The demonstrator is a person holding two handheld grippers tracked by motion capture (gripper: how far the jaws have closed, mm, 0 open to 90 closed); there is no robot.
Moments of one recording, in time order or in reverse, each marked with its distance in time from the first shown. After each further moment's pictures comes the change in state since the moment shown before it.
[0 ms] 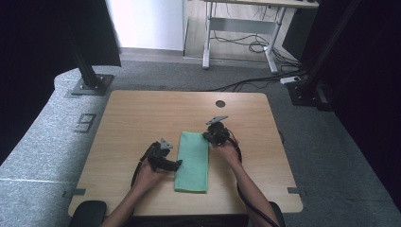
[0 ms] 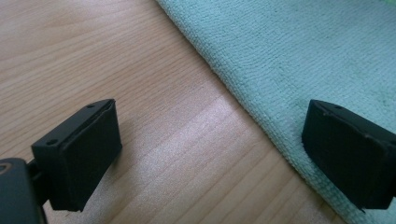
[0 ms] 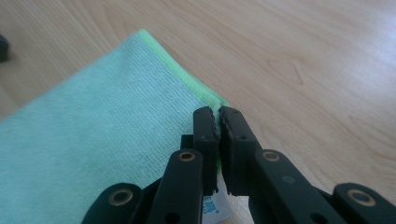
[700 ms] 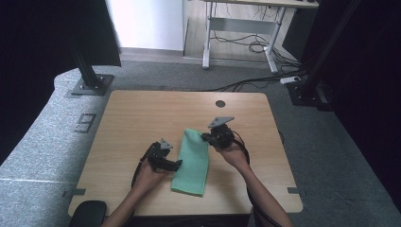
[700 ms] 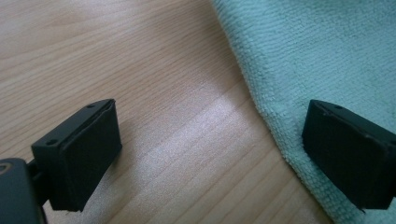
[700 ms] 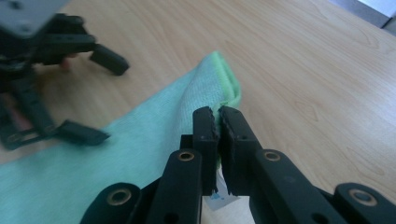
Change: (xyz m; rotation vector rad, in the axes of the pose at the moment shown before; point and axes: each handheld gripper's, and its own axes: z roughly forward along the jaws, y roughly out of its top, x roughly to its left) left arm -0.001 0.000 0.000 0.000 0.005 -0.005; right arm 0.033 0.013 -0.071 -0.096 0.096 -0.134
